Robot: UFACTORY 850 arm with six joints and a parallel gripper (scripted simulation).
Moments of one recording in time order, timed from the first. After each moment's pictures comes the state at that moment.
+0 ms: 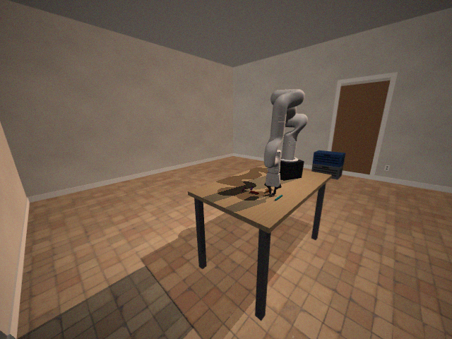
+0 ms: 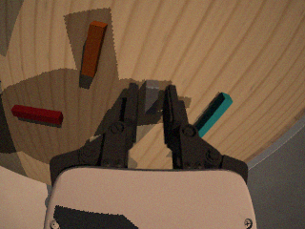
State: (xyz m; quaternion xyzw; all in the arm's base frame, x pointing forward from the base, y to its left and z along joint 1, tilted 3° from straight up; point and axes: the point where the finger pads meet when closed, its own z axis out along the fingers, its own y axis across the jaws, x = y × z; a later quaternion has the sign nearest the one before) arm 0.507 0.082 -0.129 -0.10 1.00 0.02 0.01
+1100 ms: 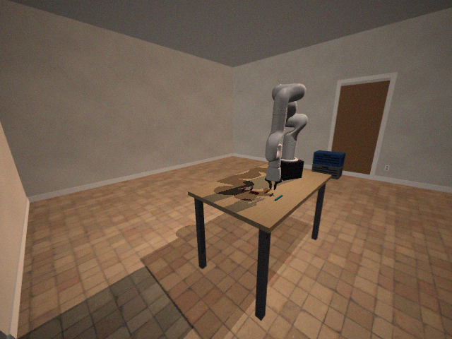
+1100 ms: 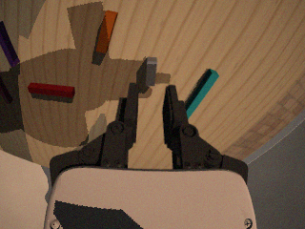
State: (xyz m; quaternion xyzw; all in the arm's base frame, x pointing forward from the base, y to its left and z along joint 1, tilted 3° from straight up) arm 0.505 0.080 -0.088 -0.10 0.99 0.02 0.02
